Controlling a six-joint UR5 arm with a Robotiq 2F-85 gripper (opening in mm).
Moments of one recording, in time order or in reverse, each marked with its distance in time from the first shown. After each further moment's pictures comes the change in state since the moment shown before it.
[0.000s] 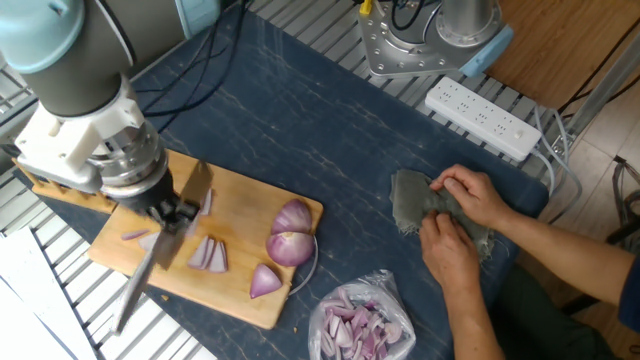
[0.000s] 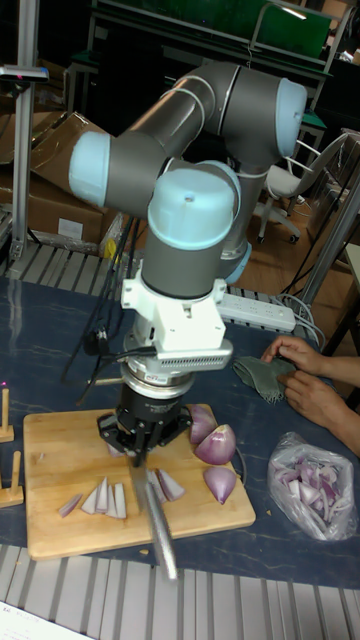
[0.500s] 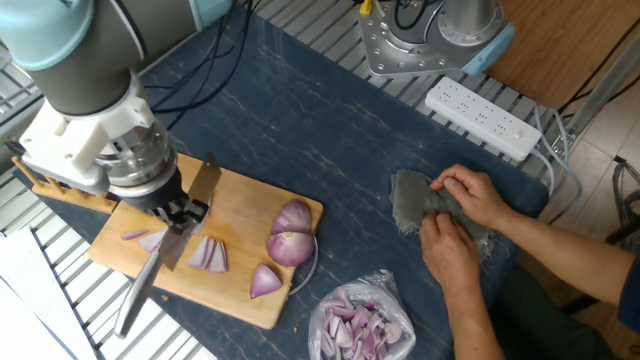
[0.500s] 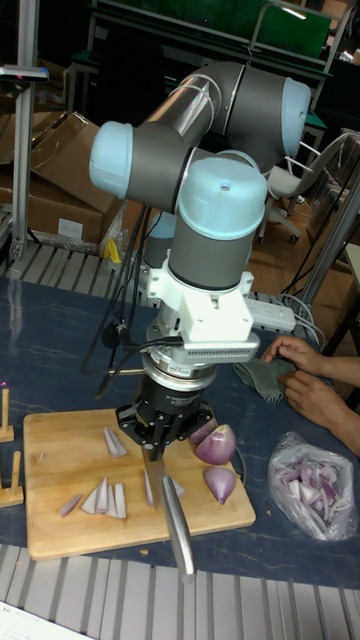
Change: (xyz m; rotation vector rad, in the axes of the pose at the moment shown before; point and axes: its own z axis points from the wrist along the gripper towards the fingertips) arm -0.007 0.022 -0.010 0.002 0.001 0.024
